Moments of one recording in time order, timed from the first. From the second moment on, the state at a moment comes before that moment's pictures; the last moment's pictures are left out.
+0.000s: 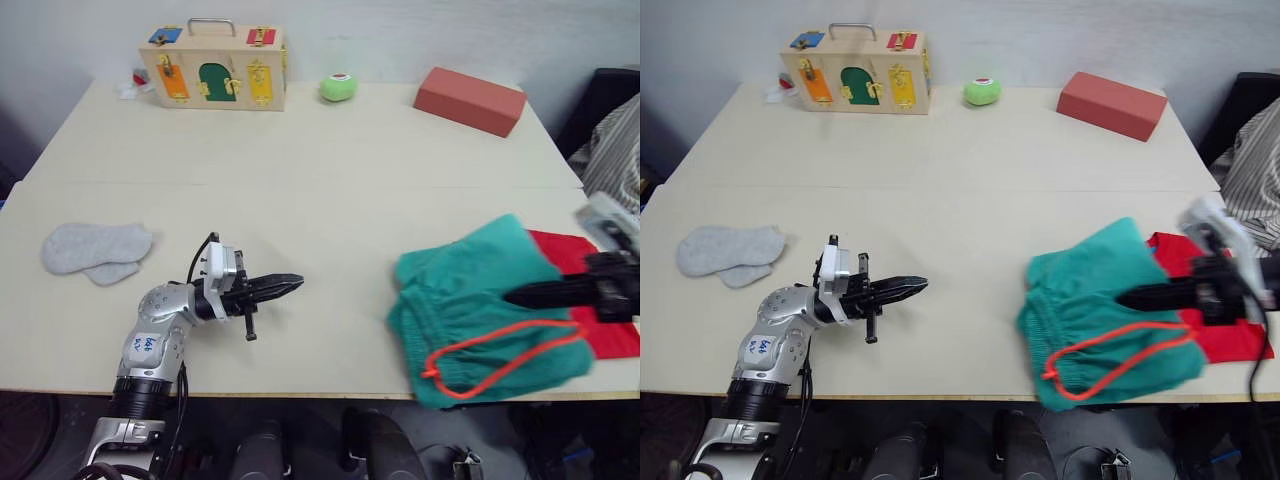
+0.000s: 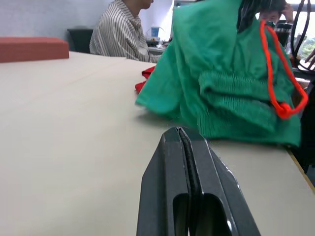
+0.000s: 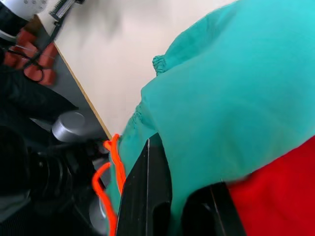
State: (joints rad) left arm -0.32 0.43 0.03 0.10 -0.49 0.09 -1.18; right arm -0.17 -1.45 -0.37 -0.14 0.82 1.11 1.39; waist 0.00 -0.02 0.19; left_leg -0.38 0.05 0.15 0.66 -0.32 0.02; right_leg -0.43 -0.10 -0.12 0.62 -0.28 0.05
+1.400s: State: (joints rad) left arm -0.16 0.63 0.21 -0.01 -0.53 0.23 -1.10; right arm -0.19 -1.12 -0.44 0.23 0.51 0.08 1.43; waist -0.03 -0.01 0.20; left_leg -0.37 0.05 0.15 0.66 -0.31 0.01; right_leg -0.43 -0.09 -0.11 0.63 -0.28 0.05
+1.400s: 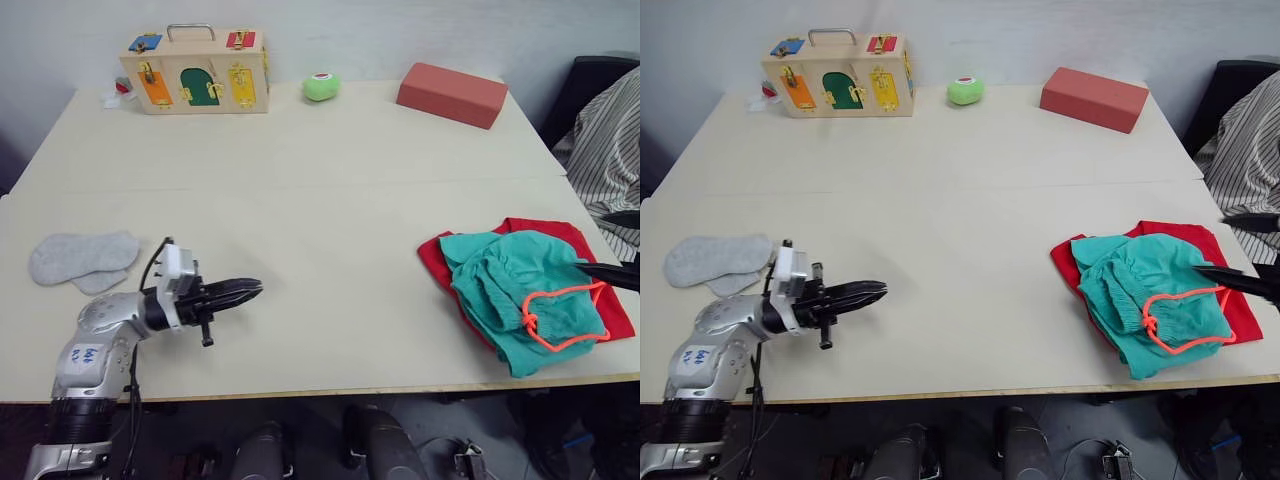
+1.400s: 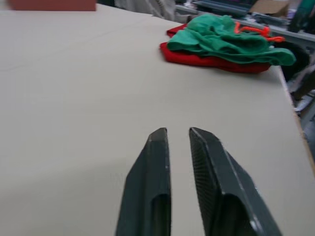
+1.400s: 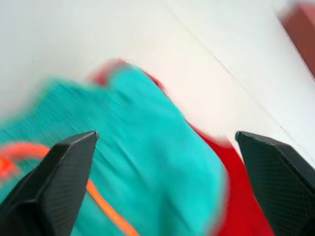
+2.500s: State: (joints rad) left arm 0.30 0.73 0.79 0.00 -0.51 0.20 -0.67; right arm 0.08 -0.54 -0.04 -0.38 0.46 -0.11 1.06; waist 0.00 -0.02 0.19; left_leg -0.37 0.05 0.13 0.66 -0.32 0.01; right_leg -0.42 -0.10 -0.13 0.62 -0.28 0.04
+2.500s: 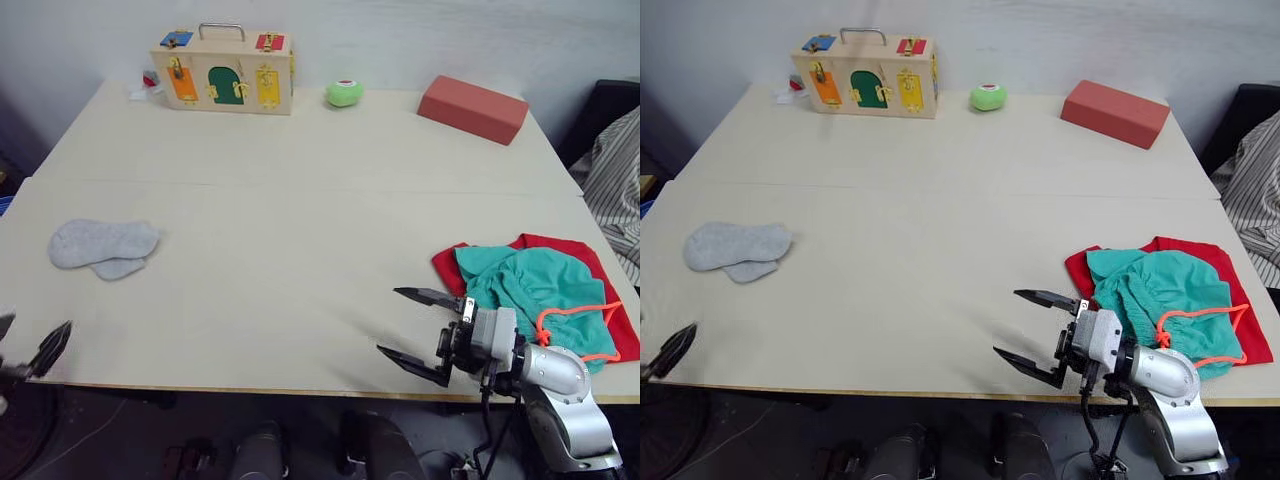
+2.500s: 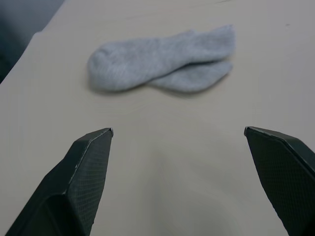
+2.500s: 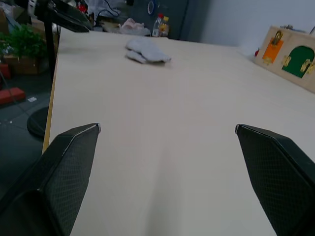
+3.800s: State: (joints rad) left arm -0.25 0.89 0.12 -0.10 -0.37 0.77 -0.90; right arm 0.06 -0.60 -0.01 -0.47 0.45 -0.02 0.95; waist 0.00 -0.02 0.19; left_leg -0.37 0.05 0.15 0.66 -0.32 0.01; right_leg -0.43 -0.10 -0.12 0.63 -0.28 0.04
